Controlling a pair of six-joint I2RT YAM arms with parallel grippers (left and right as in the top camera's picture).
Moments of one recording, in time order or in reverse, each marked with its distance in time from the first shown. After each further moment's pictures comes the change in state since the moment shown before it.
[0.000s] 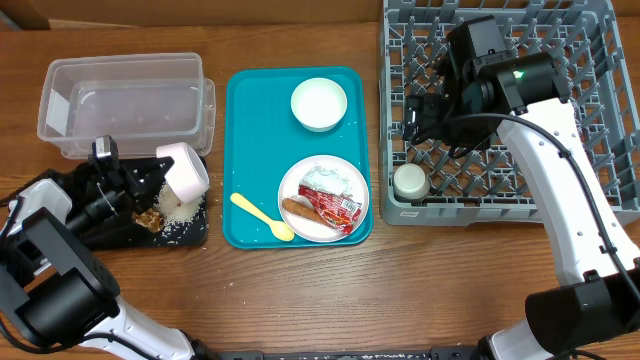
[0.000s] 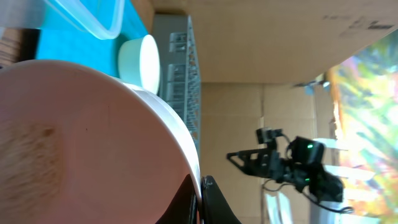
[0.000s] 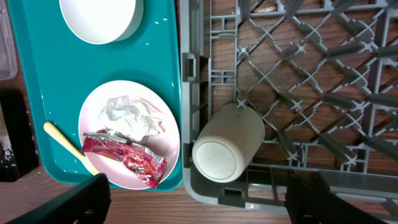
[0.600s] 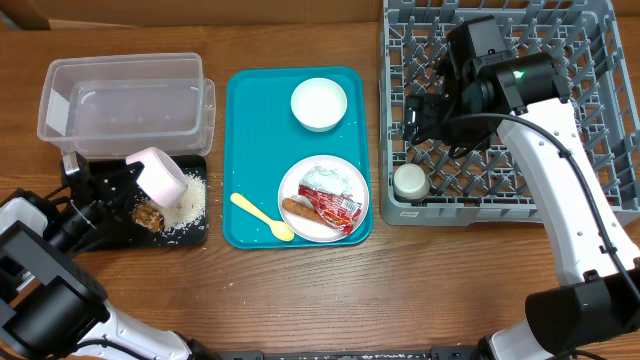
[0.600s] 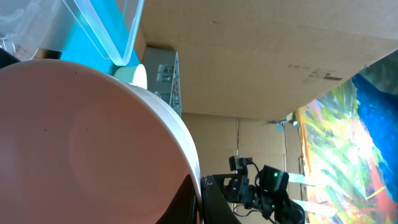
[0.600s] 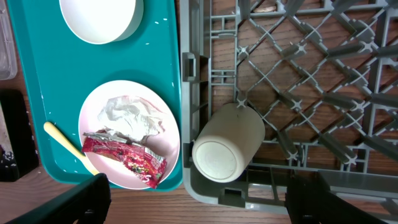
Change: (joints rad) left arm 0.135 0.000 0.000 -0.099 0.045 0.000; right arm 0.000 0.000 0.000 0.000 0.000 0.001
